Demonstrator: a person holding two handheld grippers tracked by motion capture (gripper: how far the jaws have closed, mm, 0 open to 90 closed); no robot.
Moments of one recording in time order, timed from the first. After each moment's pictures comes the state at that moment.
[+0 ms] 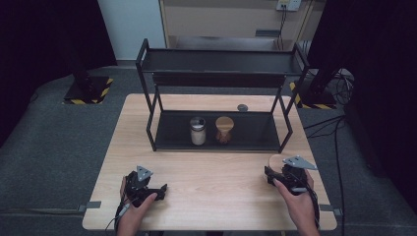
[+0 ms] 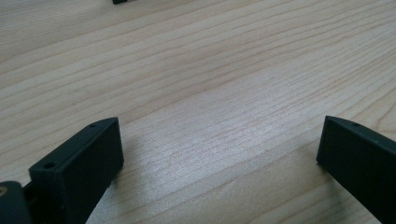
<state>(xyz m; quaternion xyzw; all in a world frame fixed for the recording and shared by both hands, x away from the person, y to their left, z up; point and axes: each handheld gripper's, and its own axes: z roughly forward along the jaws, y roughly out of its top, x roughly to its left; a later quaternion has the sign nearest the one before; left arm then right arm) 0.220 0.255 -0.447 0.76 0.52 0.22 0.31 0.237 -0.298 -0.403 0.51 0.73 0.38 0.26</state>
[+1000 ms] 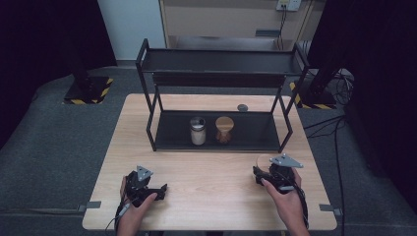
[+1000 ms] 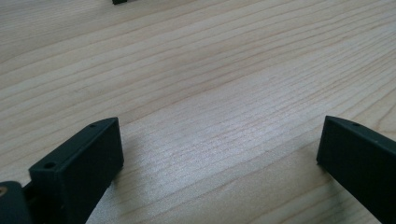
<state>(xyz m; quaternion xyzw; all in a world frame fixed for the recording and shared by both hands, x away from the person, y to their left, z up) 0.220 0.255 -0.447 0.76 0.52 0.22 0.31 0.243 -0.268 -0.402 0.49 0.75 0.38 0.24</state>
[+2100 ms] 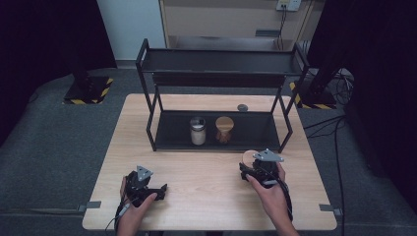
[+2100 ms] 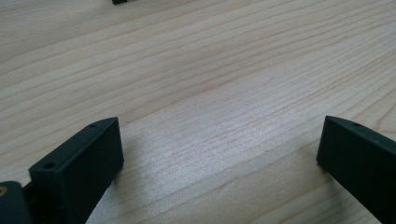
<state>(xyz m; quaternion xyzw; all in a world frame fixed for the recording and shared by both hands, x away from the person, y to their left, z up) 0.220 0.255 -0.447 0.76 0.52 0.22 0.31 0.261 -0.228 -0.404 0.47 0.76 0.37 0.25</state>
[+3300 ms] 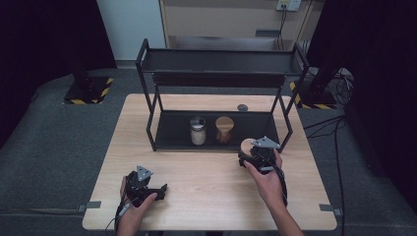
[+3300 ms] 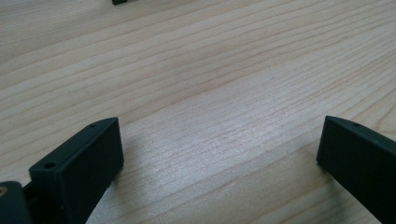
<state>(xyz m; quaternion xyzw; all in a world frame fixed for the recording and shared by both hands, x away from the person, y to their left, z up) 0.220 0.255 -0.447 0.76 0.52 0.22 0.31 0.293 -0.218 -0.395 0.48 0.75 0.38 0.26</state>
